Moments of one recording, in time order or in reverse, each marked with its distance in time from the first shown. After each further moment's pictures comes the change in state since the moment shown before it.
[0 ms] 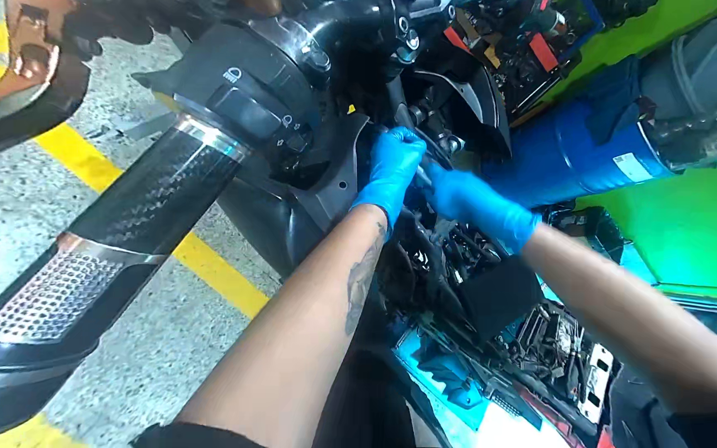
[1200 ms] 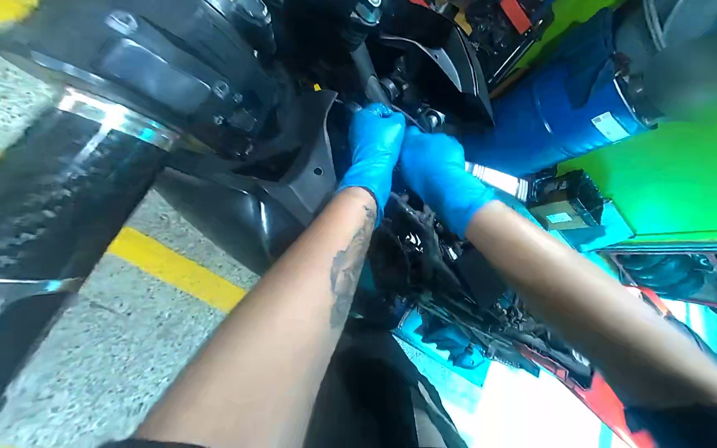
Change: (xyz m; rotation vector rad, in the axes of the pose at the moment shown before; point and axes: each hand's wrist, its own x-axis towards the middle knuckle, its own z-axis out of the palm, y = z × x) left_hand 0.000 0.010 0.003 0.075 0.032 -0.024; right_hand 0.008 -0.039 0.006 -0.128 0.233 0.219
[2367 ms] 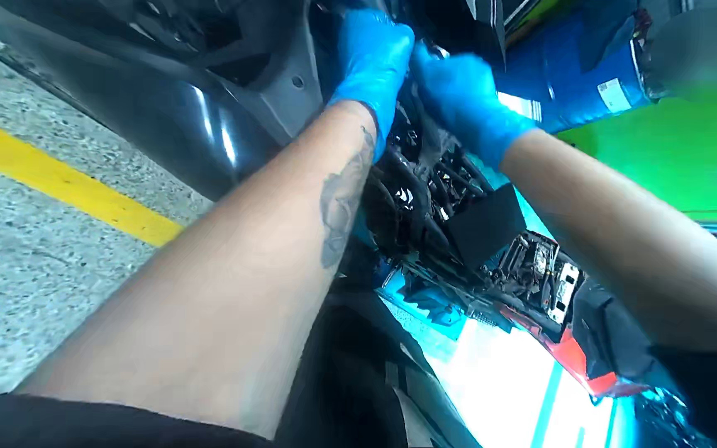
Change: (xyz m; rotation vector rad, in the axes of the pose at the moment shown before) left_hand 0.006 -0.001 0.007 0.068 -0.013 0.006; right_hand 0.014 0.030 0.011 -0.184 0.112 -0.151
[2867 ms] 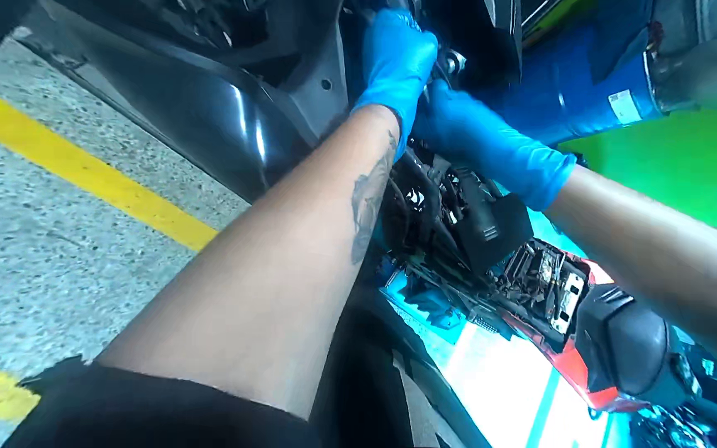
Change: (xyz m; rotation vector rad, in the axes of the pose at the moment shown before) left_hand -0.002 0.006 -0.006 0.078 -0.013 -0.015; right_hand -0.026 -0.023 -0.019 0.252 -0.263 0.098
